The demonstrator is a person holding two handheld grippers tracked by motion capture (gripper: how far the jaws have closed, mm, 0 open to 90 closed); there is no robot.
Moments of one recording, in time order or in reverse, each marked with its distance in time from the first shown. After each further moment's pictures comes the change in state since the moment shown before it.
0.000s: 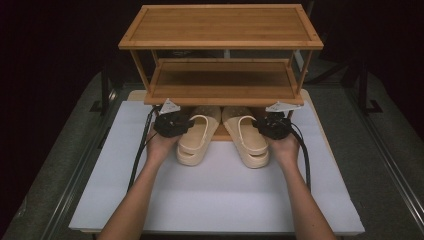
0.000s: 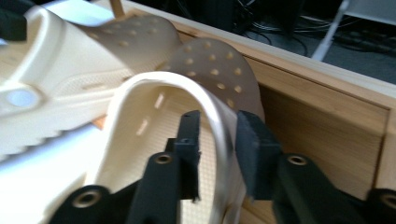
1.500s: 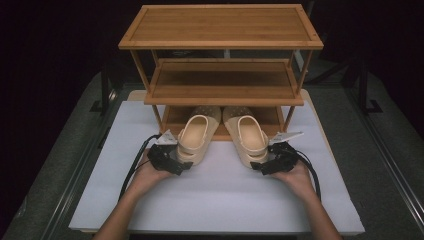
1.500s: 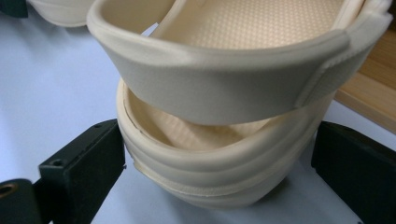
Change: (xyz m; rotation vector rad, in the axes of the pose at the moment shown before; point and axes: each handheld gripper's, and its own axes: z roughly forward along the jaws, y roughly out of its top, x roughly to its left) left arm -0.026 -0.073 -0.019 0.160 -0.186 0.108; right arm 0.017 -0.074 -0.023 0.188 0.241 -0.023
